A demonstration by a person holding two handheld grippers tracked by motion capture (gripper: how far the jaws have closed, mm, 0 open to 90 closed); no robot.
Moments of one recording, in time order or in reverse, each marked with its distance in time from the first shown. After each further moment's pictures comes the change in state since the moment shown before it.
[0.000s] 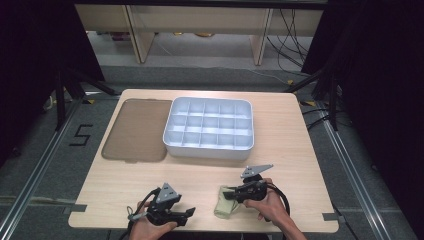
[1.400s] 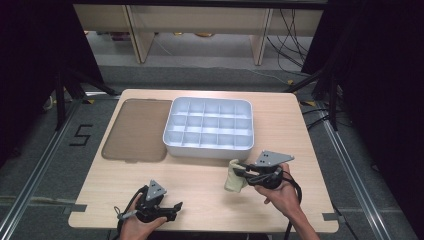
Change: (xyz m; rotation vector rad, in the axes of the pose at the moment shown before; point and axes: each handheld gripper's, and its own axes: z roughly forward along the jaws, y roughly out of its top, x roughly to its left) left arm 0.024 -0.009 -0.003 -0.008 0.125 -0.046; right arm 0.012 0.040 -0.062 -0.238 -0.211 -0.244
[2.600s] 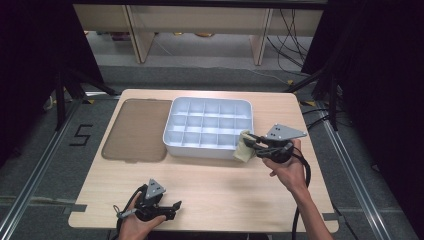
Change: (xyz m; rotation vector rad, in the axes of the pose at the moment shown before) left arm 0.004 0.001 0.001 0.006 -0.001 0.011; right arm -0.042 0.048 -0.016 -0.101 -0.183 -0.057
